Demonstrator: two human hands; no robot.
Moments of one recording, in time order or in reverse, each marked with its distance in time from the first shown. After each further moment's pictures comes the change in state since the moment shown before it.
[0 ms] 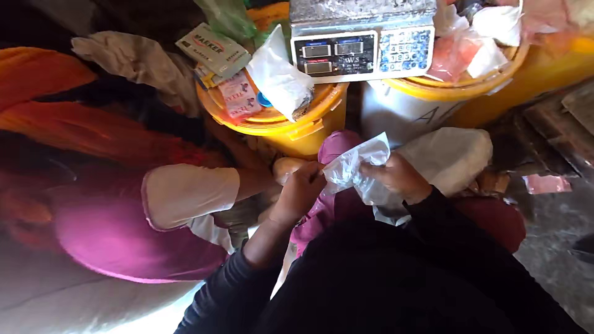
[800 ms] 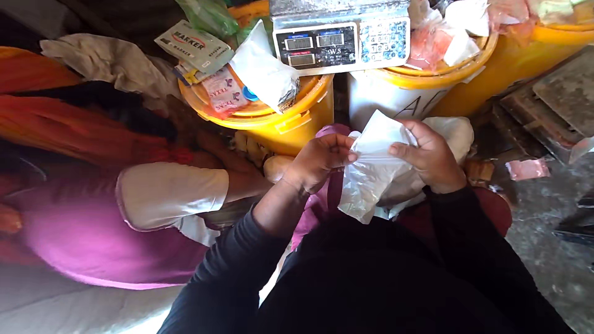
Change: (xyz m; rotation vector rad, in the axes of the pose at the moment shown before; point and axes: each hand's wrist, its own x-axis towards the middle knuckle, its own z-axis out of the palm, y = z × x) left_hand 0.017 0.046 0.026 -0.684 -0.329 -0.067; right_hand -0.047 -0.010 -0.041 -0.073 0.227 -0.254
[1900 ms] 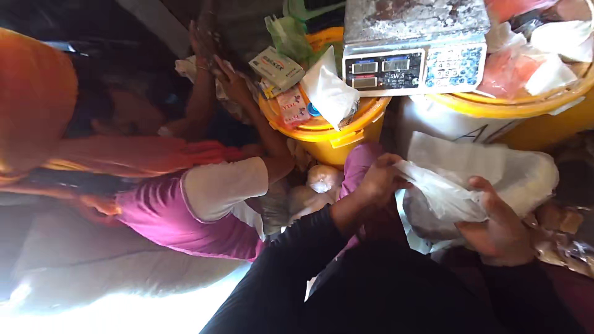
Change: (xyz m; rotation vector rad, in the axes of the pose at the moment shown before) left_hand 0.043 -0.028 0.010 -0.219 0.170 -0.064; right_hand -0.032 0.037 0.016 0.713 0.143 0.186
